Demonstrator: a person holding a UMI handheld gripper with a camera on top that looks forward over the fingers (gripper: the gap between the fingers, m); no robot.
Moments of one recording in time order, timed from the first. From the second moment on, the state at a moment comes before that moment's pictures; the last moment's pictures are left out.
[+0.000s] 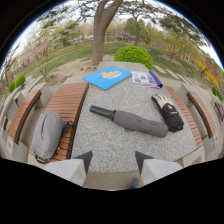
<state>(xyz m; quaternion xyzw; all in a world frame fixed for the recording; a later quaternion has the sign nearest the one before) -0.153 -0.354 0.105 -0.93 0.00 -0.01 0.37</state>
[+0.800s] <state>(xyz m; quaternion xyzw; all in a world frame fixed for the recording) 0.139 -0.320 0.066 -0.94 0.01 -0.04 0.35</state>
